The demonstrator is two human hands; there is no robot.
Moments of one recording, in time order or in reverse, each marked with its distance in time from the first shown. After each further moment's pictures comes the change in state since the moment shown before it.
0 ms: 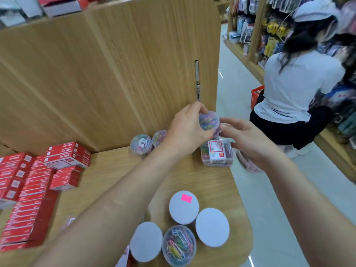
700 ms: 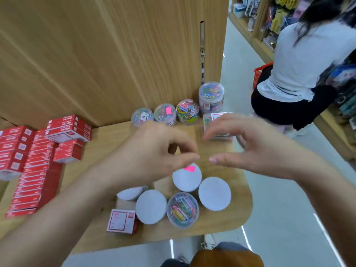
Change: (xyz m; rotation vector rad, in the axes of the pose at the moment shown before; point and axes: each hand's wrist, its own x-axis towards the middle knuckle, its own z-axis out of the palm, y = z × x) left_hand -0.102 0.025 -0.096 0.032 -0.391 0.126; right_hand -0.083 -0.023 0.011 -0.672 -0.288 -0.468
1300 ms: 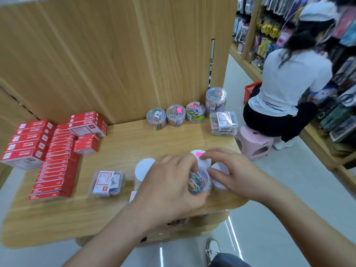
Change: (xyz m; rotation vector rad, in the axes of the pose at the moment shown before) left_hand -0.089 0.008 0.055 0.182 0.154 -0.119; right_hand -0.038 -0.010 0.092 -0.098 0.060 0.081
